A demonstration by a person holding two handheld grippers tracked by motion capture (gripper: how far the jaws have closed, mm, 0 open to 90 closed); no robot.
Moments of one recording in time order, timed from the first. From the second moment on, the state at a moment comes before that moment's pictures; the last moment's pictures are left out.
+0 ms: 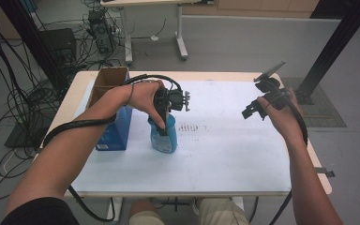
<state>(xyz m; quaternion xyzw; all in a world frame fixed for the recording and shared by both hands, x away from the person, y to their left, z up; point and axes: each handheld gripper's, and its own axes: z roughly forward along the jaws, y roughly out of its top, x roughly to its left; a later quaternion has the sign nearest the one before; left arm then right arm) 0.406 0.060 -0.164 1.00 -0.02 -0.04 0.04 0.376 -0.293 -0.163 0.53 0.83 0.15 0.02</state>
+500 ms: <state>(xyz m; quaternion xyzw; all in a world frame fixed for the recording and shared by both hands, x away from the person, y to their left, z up) 0.408 0.059 -0.164 1.00 -0.02 -0.04 0.03 0.376 -0.293 -0.163 0.53 0.83 0.15 0.02</state>
